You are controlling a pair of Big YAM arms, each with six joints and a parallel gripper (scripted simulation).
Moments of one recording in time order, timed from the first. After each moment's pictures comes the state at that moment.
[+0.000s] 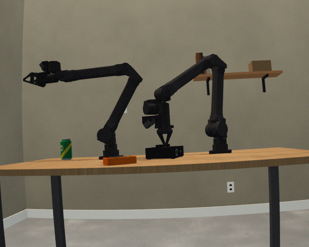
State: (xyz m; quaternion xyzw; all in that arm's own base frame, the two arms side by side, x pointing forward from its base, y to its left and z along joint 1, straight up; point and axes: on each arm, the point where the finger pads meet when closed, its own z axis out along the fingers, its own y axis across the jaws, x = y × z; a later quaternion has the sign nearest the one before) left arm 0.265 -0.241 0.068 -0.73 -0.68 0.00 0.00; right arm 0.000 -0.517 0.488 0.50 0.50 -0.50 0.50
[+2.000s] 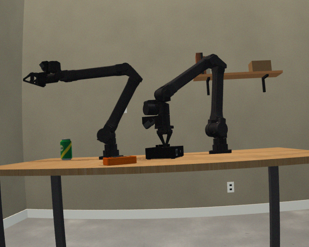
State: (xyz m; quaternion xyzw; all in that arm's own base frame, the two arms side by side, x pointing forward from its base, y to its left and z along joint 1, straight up) left arm 0.265 -0.241 0.066 -0.73 -0.68 0.00 0.00; right arm 0.000 -0.517 0.488 0.50 0.50 -0.50 0.50
